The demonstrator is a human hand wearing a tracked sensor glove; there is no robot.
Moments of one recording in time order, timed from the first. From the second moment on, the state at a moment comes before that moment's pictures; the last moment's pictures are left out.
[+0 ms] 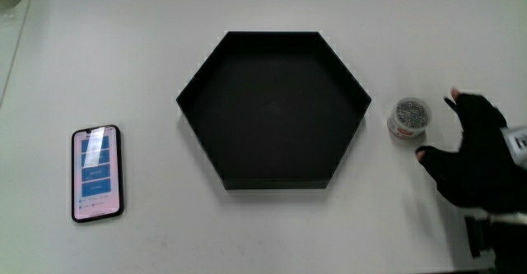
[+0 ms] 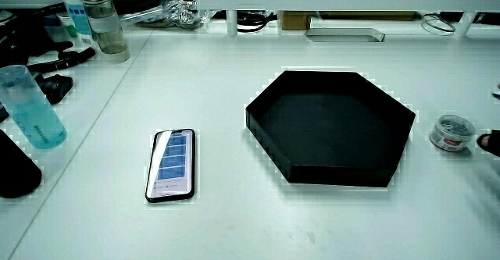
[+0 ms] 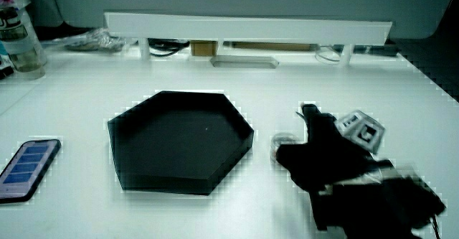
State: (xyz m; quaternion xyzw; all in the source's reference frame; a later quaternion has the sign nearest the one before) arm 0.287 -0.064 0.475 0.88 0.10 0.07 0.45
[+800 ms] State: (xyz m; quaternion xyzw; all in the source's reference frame) arm 0.278 -0.071 0.507 0.89 0.11 0.01 0.45
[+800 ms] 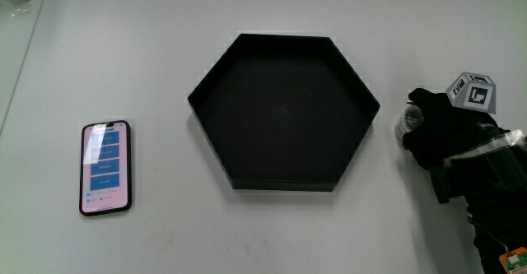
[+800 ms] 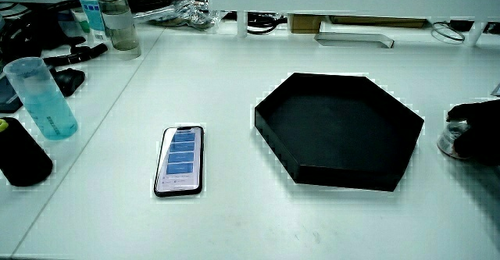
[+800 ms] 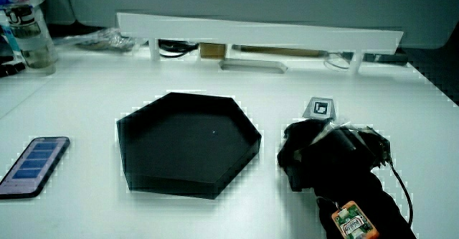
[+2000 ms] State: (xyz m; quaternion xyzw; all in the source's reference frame) arm 0.229 -0.104 0.411 0.93 0.02 0.06 0.36
